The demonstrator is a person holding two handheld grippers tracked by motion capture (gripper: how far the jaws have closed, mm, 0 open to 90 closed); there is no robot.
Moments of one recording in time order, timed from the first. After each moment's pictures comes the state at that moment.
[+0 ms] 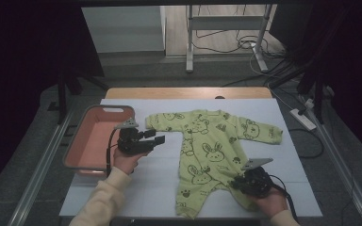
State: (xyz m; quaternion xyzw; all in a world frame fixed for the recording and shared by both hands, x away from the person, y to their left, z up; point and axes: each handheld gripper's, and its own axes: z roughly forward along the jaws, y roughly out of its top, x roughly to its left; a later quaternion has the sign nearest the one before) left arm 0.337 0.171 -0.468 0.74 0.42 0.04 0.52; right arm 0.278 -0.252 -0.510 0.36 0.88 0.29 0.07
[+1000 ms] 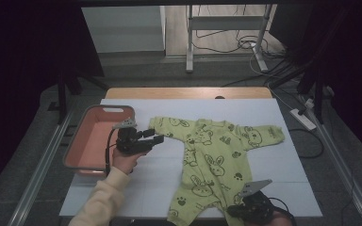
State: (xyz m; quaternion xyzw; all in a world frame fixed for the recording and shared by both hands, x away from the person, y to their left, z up) left arm 0.337 0.174 -0.467 0.74 0.42 0.04 0.53; right arm 0.212 -0.243 -0.504 0.30 0.91 0.30 -0.03
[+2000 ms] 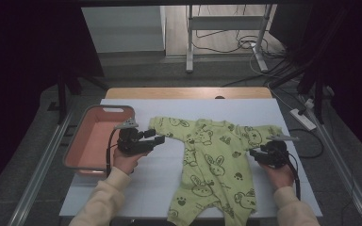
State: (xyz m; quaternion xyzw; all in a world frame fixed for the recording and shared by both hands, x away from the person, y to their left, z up) left arm 0.337 0.171 -0.468 0.74 0.42 0.04 0.52; right arm 0.361 -0.318 -0.513 0.52 0.76 0.34 0.18
